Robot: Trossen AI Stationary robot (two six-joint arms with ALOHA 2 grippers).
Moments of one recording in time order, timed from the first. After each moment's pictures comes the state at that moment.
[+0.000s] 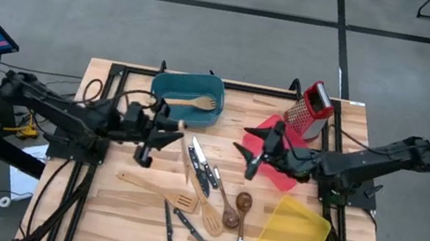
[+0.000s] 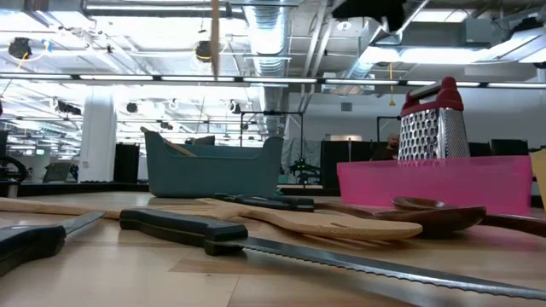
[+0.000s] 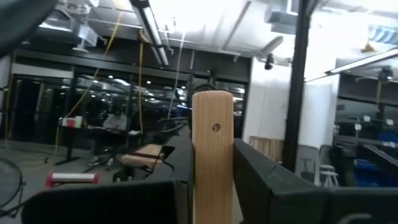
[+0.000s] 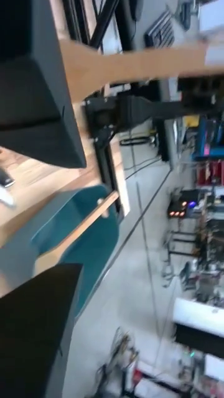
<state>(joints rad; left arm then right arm) -0.20 1.07 0.68 0.84 -0.21 -0.06 0.26 1.21 0.82 0.24 0.70 0.08</state>
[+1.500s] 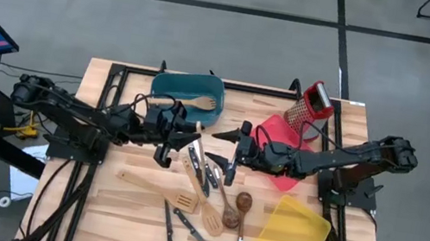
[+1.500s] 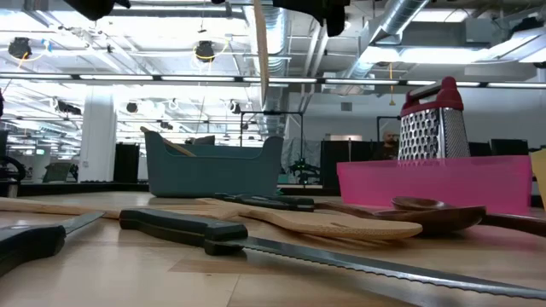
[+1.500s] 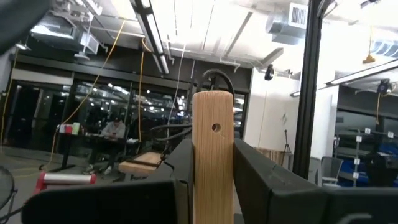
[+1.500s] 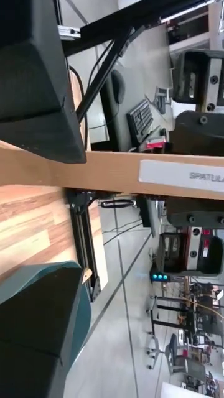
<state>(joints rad) -0.11 1.31 0.68 1.12 -0.12 -0.11 0.20 1.48 0.92 0.52 0.36 0.08</state>
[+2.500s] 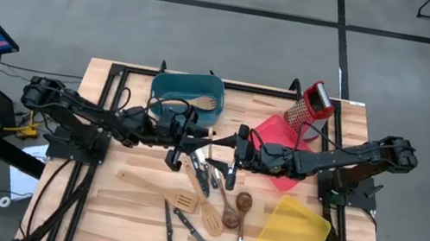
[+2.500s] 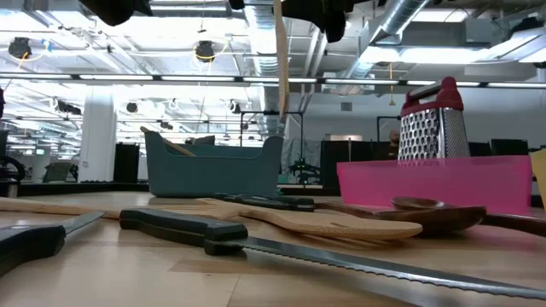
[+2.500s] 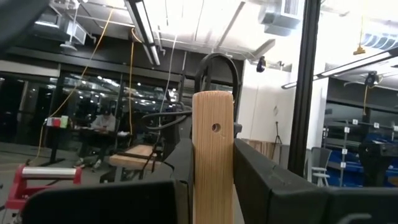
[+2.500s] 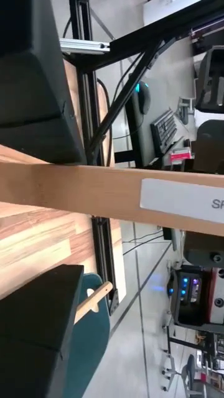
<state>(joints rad) -0.09 1.43 0.75 1.14 -0.05 -0.14 0.20 1.48 0.92 0.43 0.31 0.09</state>
